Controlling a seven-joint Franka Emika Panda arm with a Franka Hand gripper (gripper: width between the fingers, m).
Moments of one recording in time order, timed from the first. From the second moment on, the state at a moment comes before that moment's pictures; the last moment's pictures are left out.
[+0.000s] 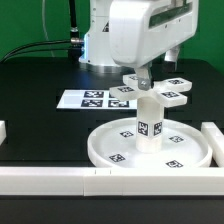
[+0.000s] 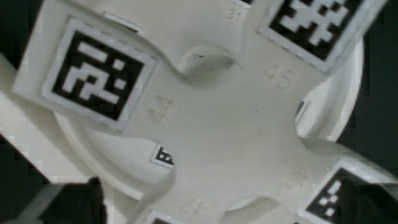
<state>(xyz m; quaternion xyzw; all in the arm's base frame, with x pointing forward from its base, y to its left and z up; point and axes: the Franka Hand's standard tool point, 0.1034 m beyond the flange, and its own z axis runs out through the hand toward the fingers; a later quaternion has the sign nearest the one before) 0.576 0.043 0.123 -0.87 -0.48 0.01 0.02</state>
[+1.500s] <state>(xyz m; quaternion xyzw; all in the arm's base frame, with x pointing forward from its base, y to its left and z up) 0.562 0.036 0.099 -0.81 -0.58 0.03 0.03</state>
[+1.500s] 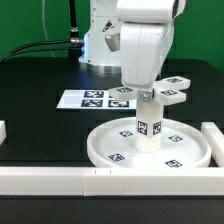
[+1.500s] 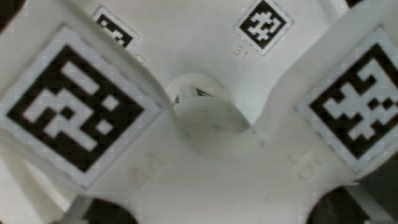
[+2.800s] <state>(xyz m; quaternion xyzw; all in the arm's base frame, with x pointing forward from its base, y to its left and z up) 0.562 0.040 0.098 -1.00 -0.02 0.02 0.04</state>
